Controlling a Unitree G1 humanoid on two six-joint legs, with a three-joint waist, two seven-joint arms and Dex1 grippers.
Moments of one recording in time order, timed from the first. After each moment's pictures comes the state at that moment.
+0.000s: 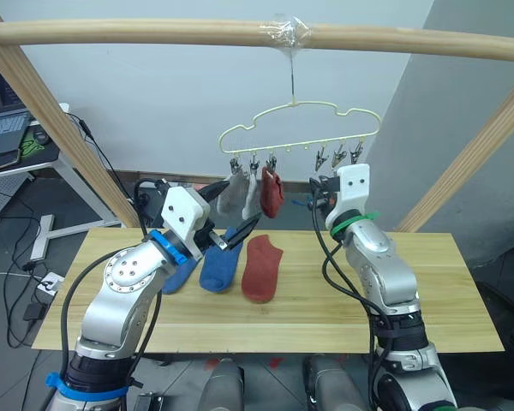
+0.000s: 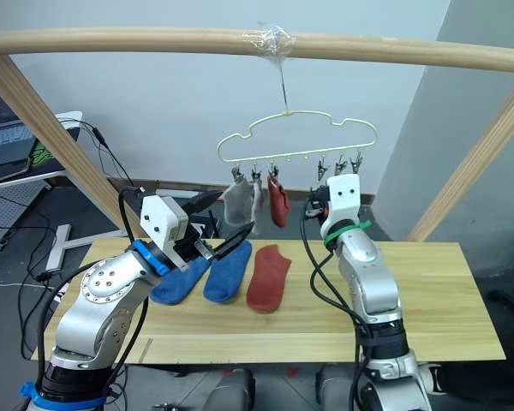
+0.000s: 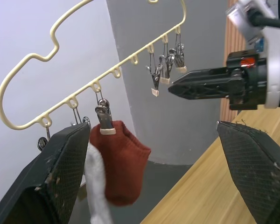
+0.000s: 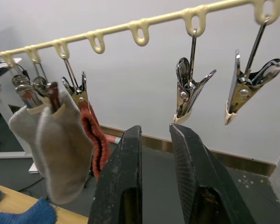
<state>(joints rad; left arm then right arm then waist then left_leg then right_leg) -0.21 0.50 0.01 -0.39 -0.37 0.25 -0.58 -0.50 -0.01 0.03 -0.09 0.07 0.49 0.10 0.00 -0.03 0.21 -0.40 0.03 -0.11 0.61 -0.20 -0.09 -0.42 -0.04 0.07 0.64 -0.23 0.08</state>
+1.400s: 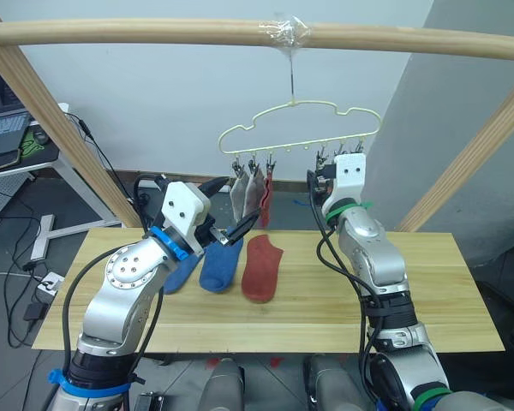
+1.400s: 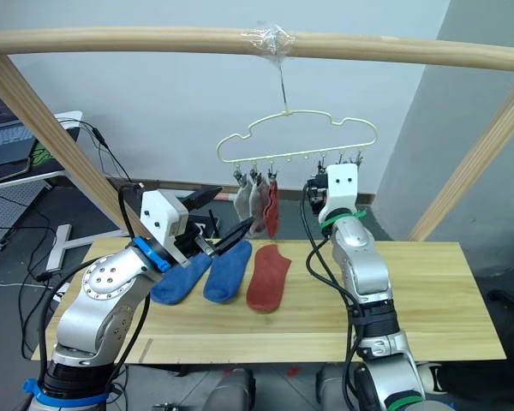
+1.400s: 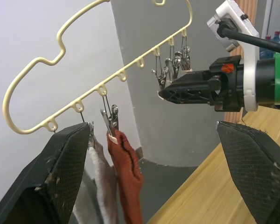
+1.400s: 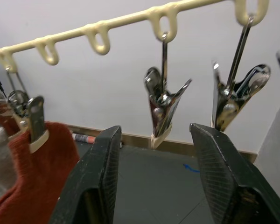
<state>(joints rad) -0.23 0.49 0.01 -0.39 -0.37 0.27 -0.56 -0.62 0.01 -0.01 0.05 0.07 0.47 0.02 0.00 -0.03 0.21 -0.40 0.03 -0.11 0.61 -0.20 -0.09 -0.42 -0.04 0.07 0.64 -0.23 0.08</state>
